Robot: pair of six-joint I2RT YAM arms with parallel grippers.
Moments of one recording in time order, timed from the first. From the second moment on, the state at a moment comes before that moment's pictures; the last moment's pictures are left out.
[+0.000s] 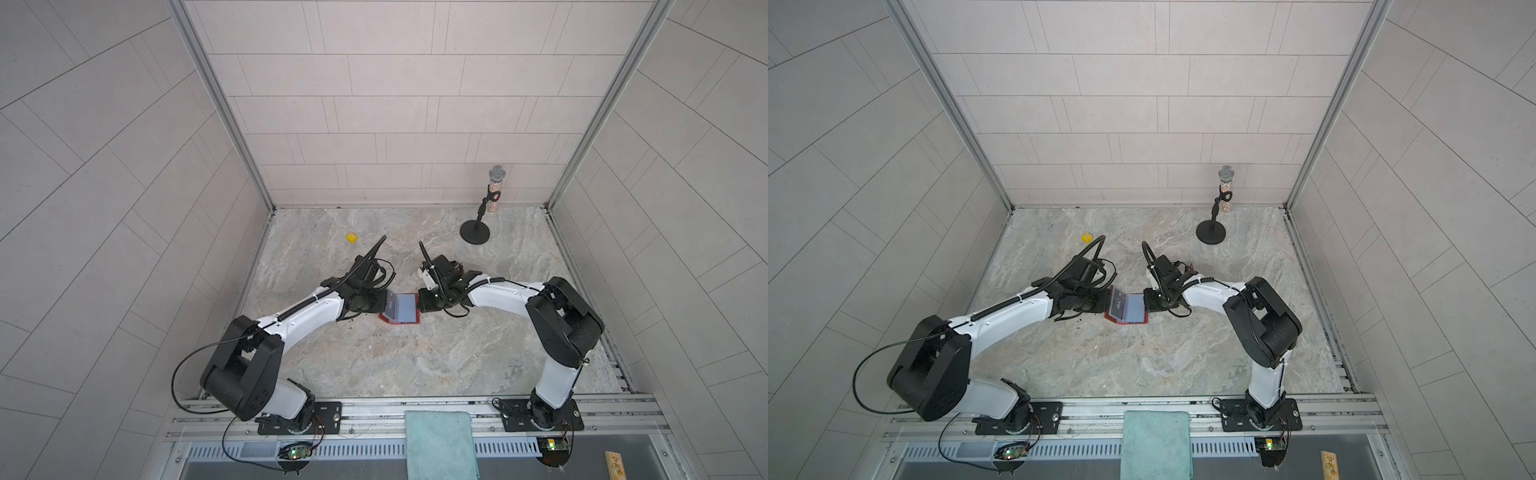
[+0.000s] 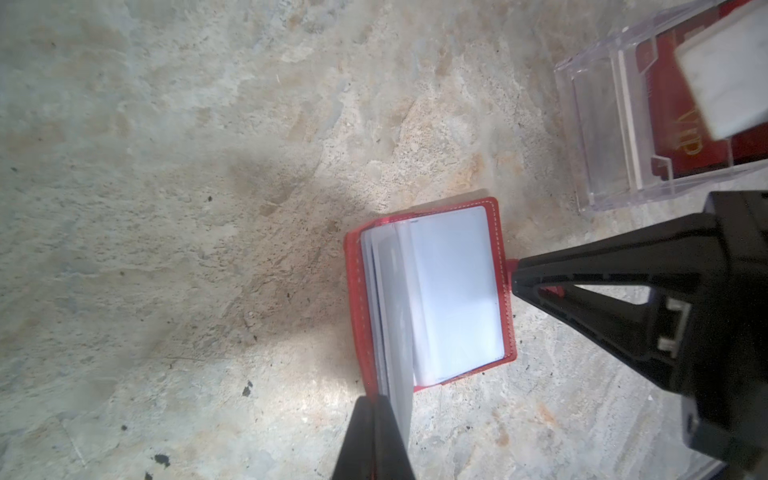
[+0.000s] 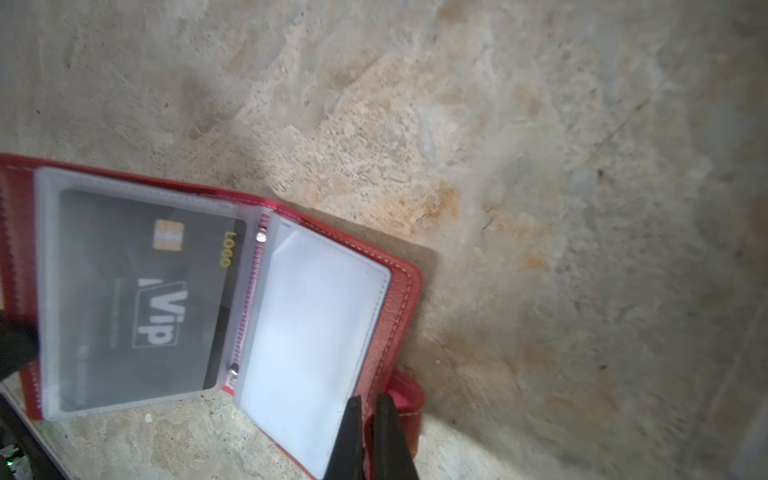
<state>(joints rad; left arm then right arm) -0.55 1.47 0.87 -0.47 0.13 -0.43 0.62 1.79 1.05 -0.31 -0.24 0.50</state>
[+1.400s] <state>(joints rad) -0.77 1.67 1.10 -0.50 0.06 -0.43 0.56 1.73 0.95 -0.19 -0.33 0.56</state>
